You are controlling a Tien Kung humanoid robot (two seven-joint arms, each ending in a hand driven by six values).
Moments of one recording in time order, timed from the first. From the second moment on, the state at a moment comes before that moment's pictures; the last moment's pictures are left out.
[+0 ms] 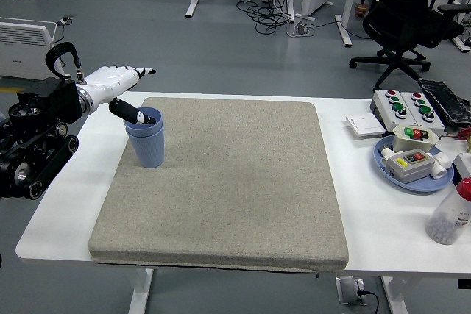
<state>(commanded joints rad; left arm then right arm) -1.04 0.37 -0.94 -0.70 2.11 -0.23 -0.06 0.12 -0.19 0.25 0.22 -0.42 -0.13 -0.27</state>
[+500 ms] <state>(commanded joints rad) -0.93 0.37 -1.04 -0.82 1.83 0.08 -0.07 0.13 -0.19 0.24 0.21 -0.40 -0.13 -0.27</state>
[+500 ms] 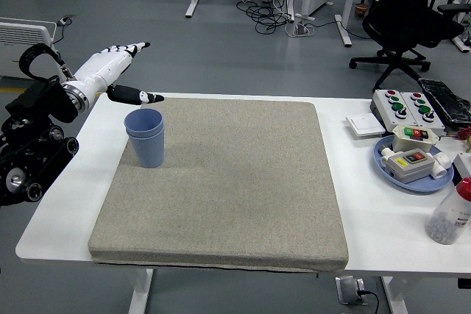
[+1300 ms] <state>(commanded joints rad) -0.25 0.17 -1.42 -1.44 0.82 0.33 -0.12 0.14 -0.19 0.22 0.21 -0.38 -0.14 -0.25</state>
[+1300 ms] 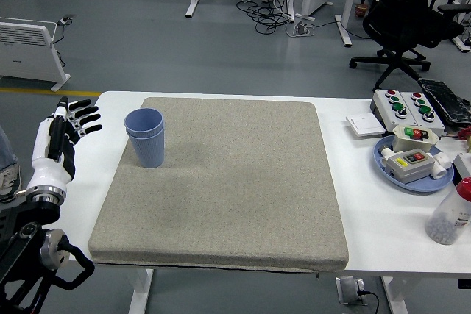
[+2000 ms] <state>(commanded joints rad) -0.08 0.18 -1.30 -1.45 0.50 0.15 -0.15 0.14 -0.19 0.23 0.21 -0.39 -0.14 -0.26</state>
